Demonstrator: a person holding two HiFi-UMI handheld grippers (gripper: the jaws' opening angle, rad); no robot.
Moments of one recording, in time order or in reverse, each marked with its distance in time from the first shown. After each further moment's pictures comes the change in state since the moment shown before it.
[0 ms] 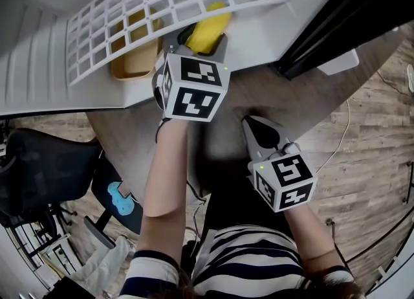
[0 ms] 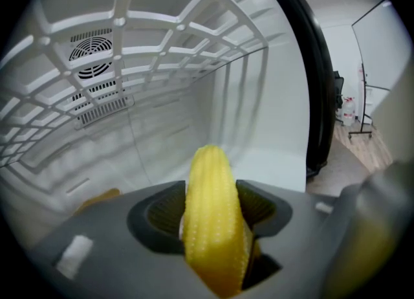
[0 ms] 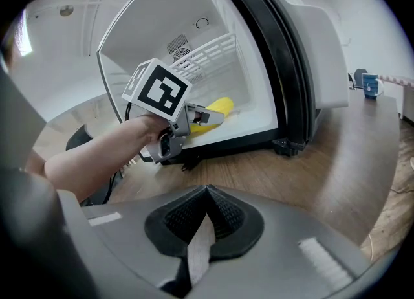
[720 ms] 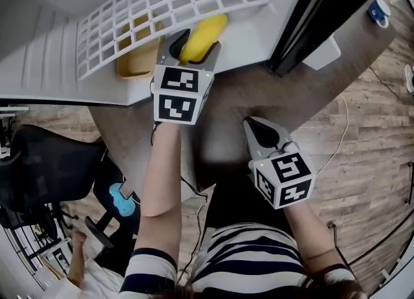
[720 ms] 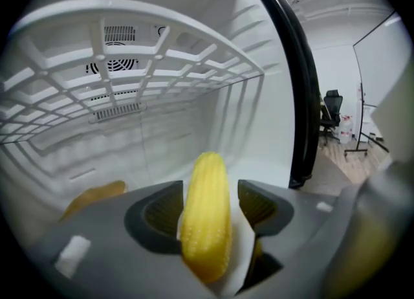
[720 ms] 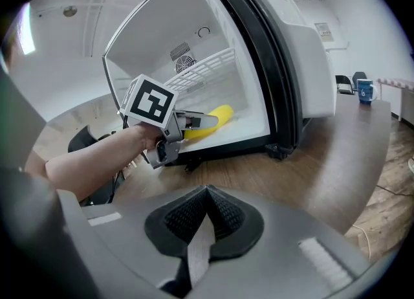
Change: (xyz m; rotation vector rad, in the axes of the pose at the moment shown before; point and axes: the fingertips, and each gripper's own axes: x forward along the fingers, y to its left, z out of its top) left arm -0.027 -0.004 0.003 -0.095 -0.094 -0.043; right arm -0.028 0.001 0.000 -0.007 -0.022 -0.008
